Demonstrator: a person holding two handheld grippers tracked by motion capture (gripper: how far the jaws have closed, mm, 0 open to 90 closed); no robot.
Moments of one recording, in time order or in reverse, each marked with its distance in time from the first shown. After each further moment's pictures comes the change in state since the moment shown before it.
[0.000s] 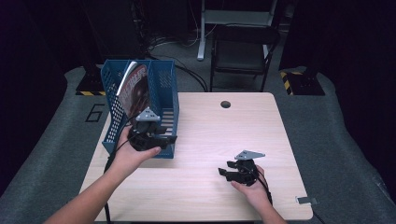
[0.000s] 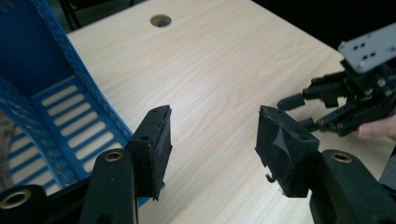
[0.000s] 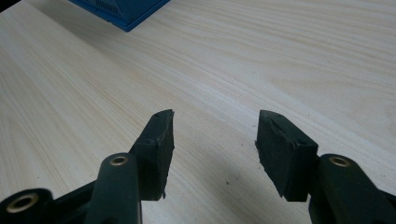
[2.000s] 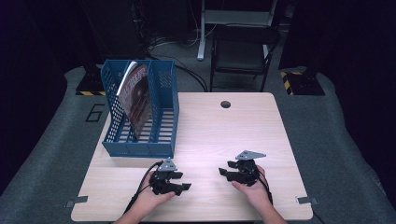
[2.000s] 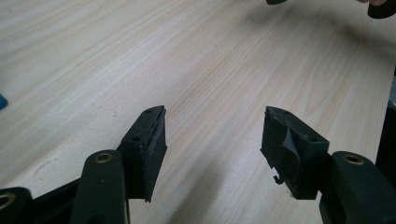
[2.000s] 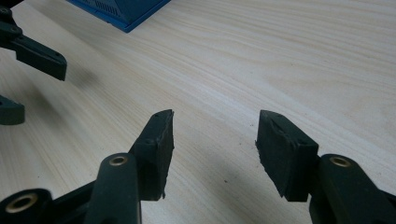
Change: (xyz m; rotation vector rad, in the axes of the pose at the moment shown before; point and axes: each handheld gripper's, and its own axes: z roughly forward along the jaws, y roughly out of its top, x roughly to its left) left arm -0.039 -0.136 0.101 0.079 -0.200 -0.013; right arm -0.001 0.000 -0.002 0.000 -0.002 -0.003
